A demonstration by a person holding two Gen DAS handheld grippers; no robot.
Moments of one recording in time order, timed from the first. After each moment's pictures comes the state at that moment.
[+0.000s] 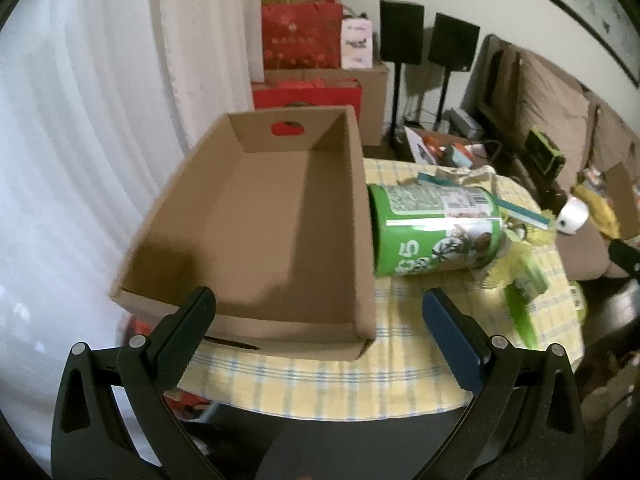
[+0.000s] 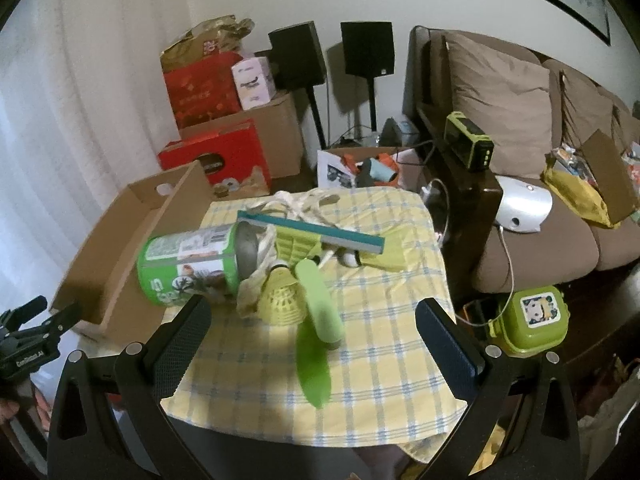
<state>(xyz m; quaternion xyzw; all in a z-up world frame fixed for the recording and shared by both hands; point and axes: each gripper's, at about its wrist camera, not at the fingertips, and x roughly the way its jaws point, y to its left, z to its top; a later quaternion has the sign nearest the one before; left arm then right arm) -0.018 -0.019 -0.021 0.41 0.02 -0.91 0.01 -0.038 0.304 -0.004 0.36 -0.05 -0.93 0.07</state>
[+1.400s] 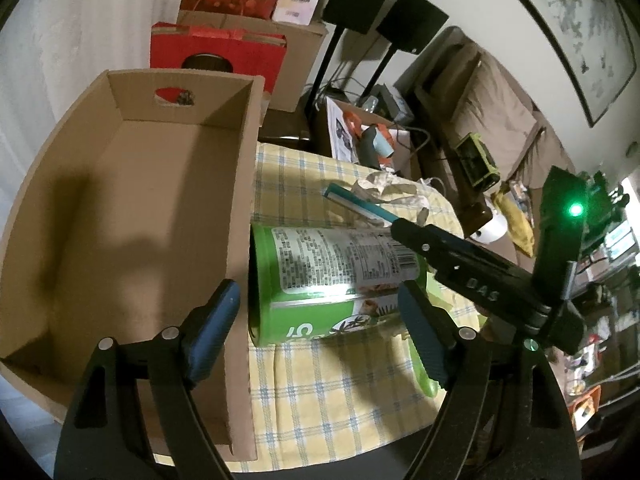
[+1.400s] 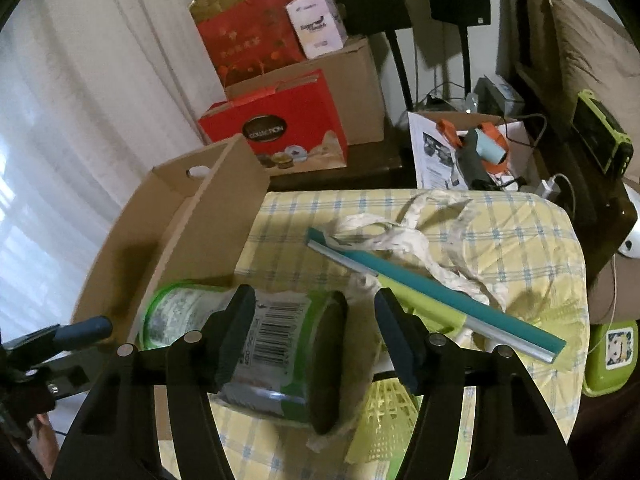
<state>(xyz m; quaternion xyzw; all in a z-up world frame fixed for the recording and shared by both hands) -0.133 0.000 -0.026 0.50 0.14 -0.85 -0.13 -0.205 0.218 -0.061 0.45 -0.06 -0.87 0.20</state>
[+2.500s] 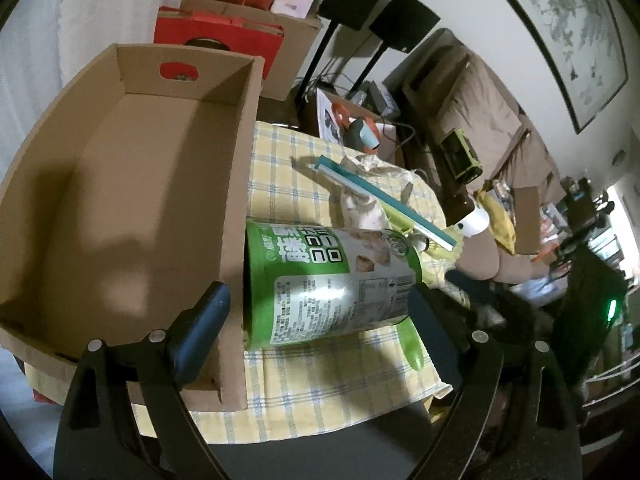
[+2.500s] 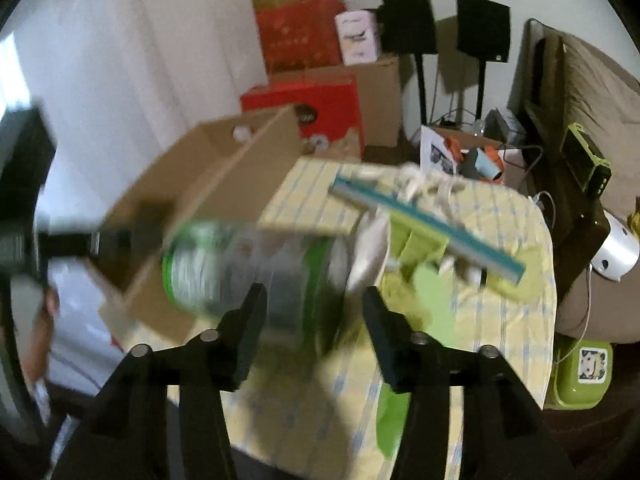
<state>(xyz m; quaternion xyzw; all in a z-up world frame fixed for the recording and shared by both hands) -0.099 -0.008 -0.035 0.50 0.17 -0.84 -0.16 -0.117 0.226 -0.038 0.41 -0.01 -0.88 0.23</state>
